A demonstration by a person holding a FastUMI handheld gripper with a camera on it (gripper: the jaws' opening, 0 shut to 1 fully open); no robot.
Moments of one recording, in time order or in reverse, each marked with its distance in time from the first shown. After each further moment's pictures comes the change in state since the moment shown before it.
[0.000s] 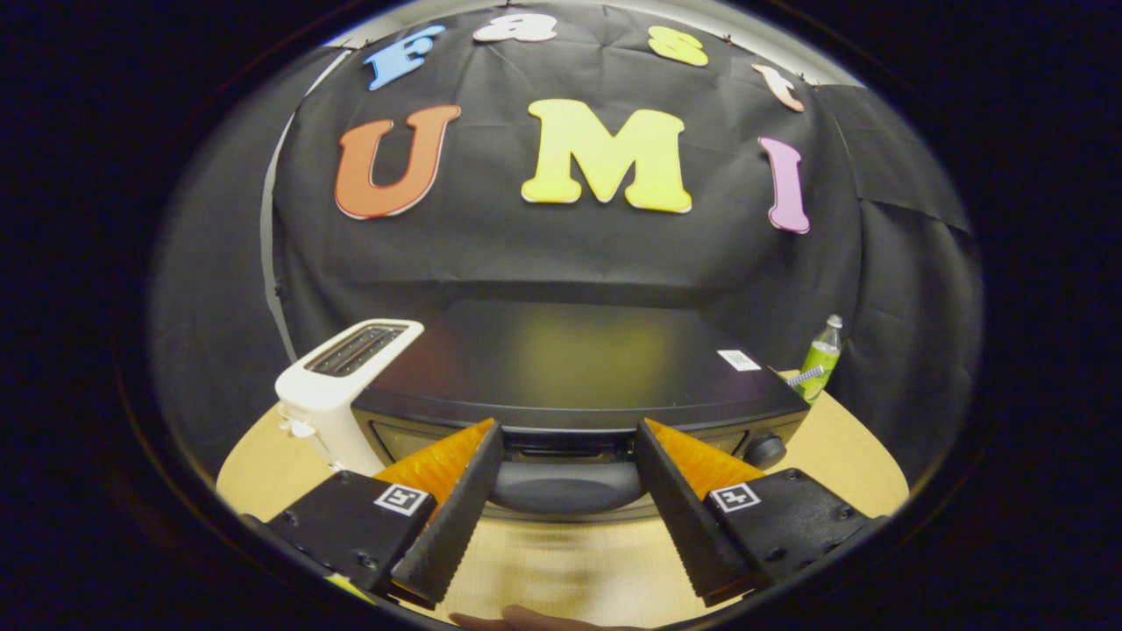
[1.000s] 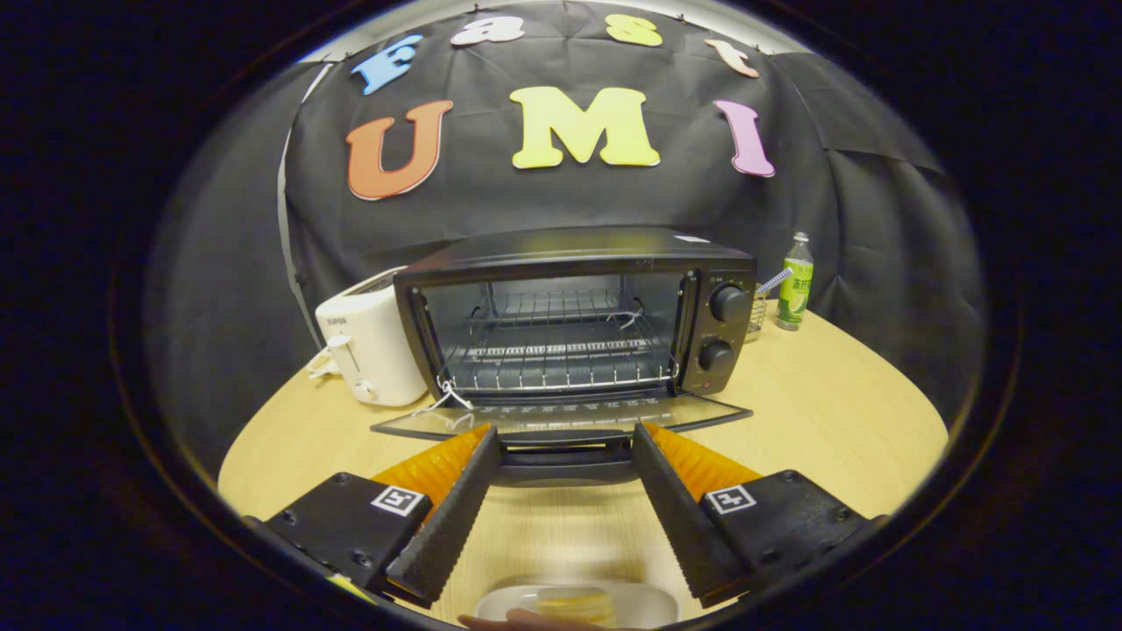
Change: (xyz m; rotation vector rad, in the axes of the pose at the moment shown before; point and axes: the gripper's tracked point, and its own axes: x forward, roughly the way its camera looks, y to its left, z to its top) arm -0.081 -0.005 -0.124 0.055 0.066 0.040
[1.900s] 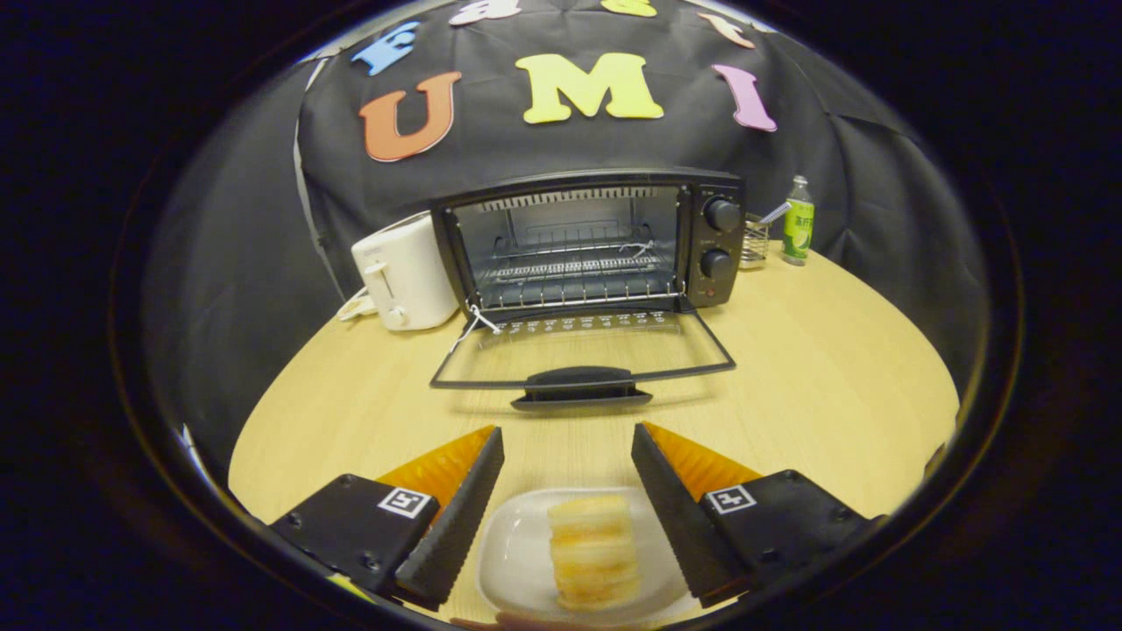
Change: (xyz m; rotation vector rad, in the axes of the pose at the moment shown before) arm -0.073 0.001 -0.083 0.035 0.167 0.050
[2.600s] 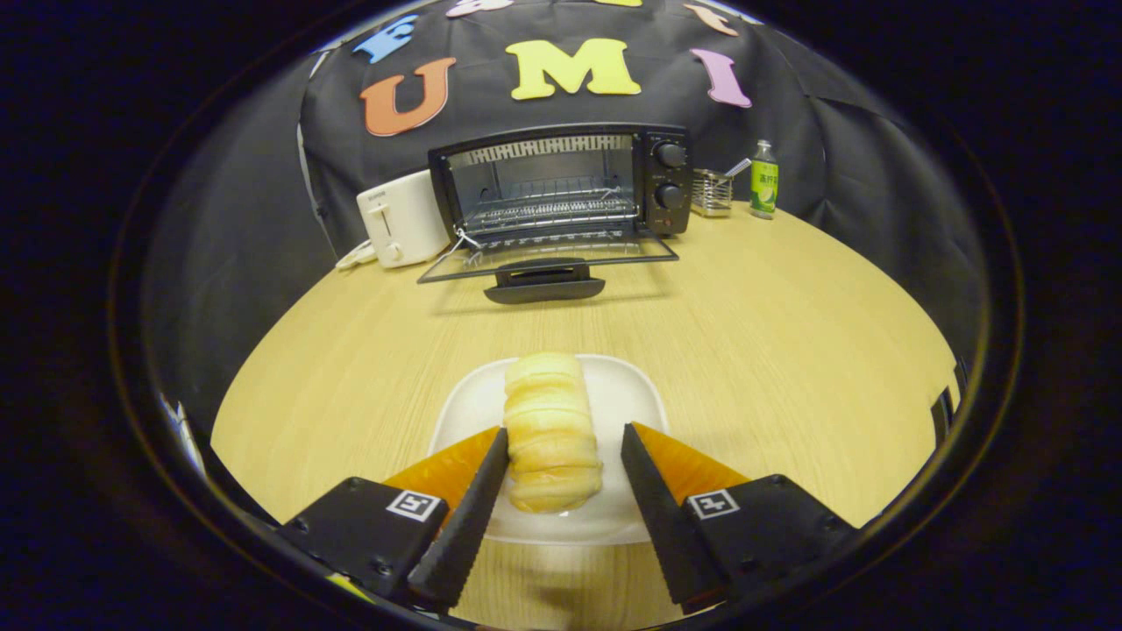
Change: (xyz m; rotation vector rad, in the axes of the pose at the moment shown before) arm -0.034 -0.024 -0.083 0.047 0.087 0.008
